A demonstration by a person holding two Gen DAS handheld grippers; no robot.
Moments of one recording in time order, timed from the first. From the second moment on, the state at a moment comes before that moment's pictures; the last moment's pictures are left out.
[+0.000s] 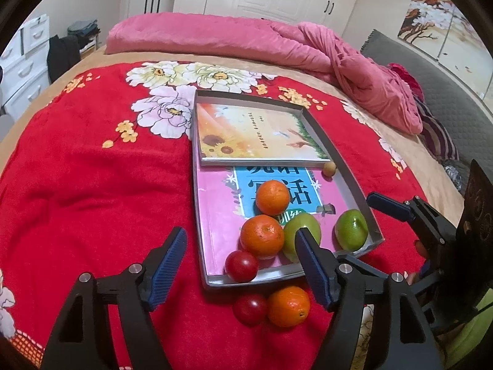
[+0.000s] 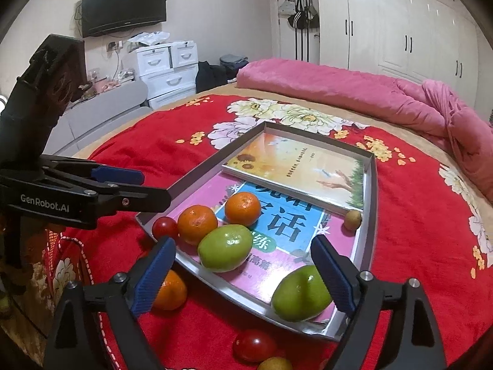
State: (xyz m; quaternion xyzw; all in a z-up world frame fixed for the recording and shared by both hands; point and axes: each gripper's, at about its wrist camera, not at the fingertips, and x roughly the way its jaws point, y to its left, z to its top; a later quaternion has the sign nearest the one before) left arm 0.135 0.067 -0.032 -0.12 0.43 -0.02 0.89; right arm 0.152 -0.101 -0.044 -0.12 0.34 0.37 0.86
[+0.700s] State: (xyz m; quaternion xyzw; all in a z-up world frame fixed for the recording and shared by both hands) left arm 0.128 0.066 -0.018 -0.12 0.42 -0.03 0.90; right arm 0.148 -0.125 -0.014 -0.10 0.29 0.35 0.89
